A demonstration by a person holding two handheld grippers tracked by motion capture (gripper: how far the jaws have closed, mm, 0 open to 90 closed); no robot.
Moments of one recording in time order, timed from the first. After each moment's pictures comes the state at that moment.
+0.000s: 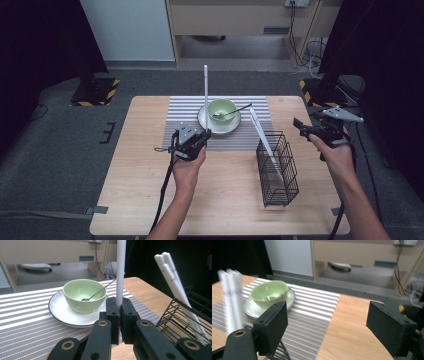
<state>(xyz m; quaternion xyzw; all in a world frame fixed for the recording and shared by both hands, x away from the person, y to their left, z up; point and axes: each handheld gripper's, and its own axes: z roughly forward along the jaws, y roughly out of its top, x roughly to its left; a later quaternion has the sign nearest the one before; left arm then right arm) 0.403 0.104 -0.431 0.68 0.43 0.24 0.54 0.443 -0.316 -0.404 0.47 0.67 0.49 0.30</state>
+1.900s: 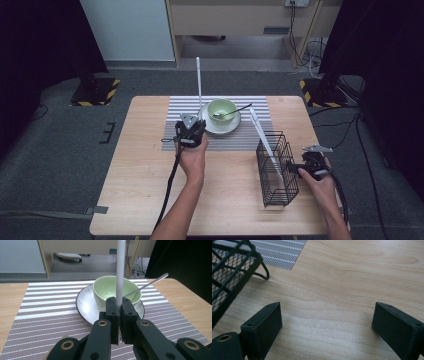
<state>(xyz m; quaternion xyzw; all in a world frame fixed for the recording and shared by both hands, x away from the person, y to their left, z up) 0.446 0.095 -0.438 0.64 0.52 0.29 0.48 0.425 -0.316 -0.548 0.55 0.74 0.32 0.23</state>
